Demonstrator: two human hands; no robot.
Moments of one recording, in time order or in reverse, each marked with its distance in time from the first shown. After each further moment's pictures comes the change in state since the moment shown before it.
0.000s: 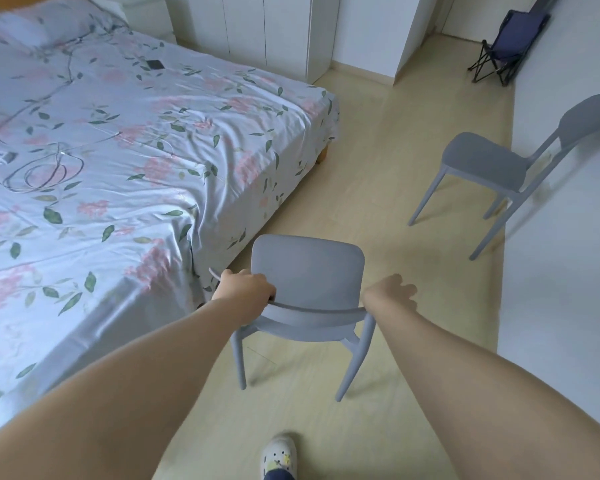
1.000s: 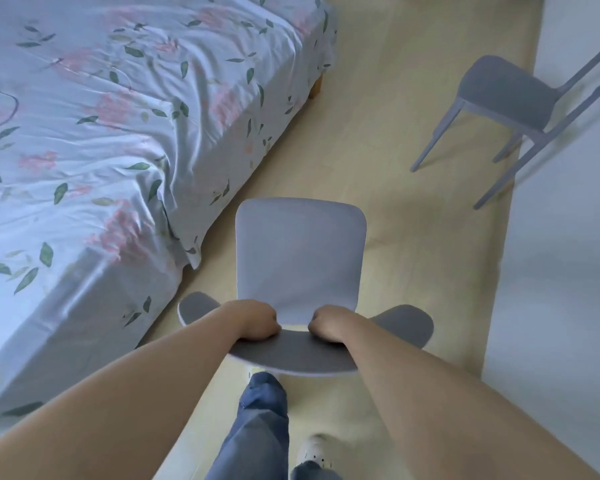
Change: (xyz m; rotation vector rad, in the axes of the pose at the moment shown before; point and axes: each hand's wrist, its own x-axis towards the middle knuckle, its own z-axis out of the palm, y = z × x) left_hand 0.048 0.035 0.065 -0.347 -0.588 0.104; right_hand 0.027 0.017 0.100 -0.716 -0.629 -0.404
